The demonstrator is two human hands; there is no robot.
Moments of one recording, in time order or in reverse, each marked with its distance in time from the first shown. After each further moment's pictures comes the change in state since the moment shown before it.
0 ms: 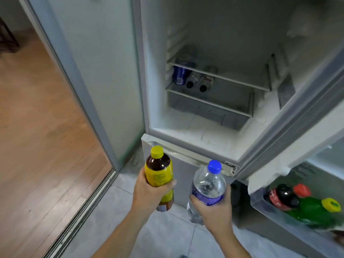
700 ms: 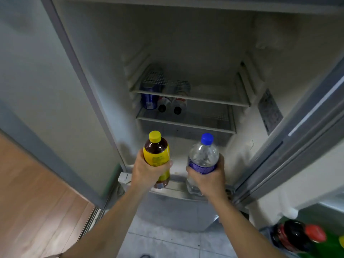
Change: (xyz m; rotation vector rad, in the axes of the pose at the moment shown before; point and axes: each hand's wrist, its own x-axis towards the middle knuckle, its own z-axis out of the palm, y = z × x) left_hand 0.195 0.081 0.095 0.177 -0.170 0.131; right_hand 0.205 -0.026 0.038 -0.033 0.199 0.041
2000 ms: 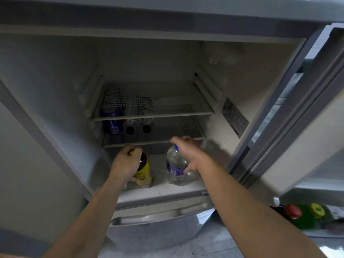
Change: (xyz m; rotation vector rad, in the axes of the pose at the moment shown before) left_hand 0.105 0.065 0.005 0.040 -0.335 -0.097; right_hand 0.093 -0.118 0.022 -0.037 -0.160 0.611
